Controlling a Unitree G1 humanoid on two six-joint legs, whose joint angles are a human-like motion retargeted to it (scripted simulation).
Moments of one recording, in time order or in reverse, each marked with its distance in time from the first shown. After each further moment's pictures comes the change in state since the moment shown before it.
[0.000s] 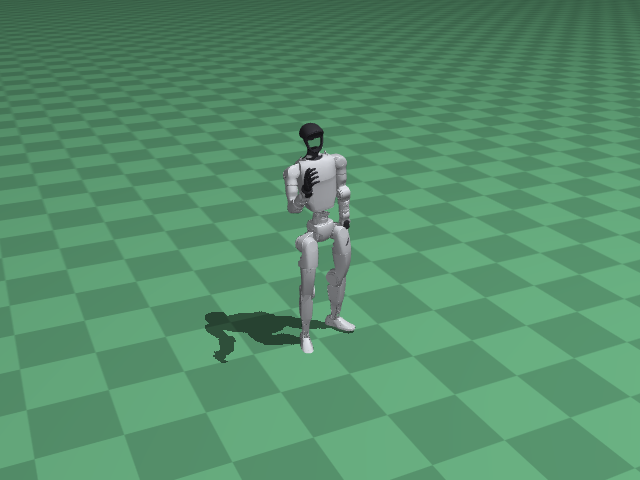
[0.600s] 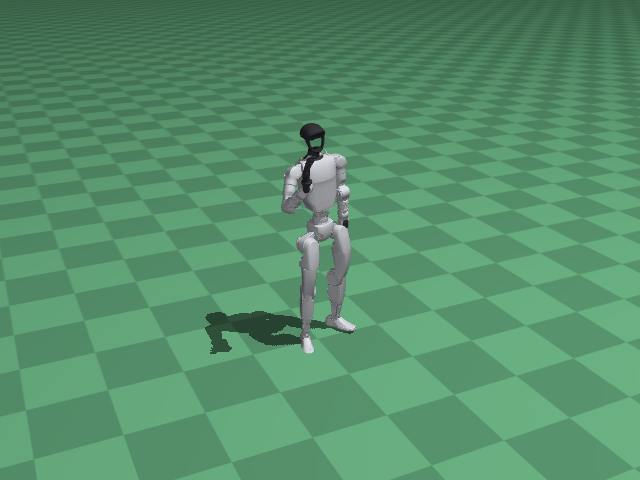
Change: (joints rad) left arm -0.012 0.002 0.017 -0.004 -0.006 -0.008 -0.009; right arm 0.046 -0.272 0.030 -0.165 -0.601 -0.105 -0.352; waist 0.028 -0.023 0.020; left_leg -0.016 -0.017 -0.042 0.004 0.011 -0.002; right_leg 0.020 -0.012 -0.043 -0.004 -0.005 0.003
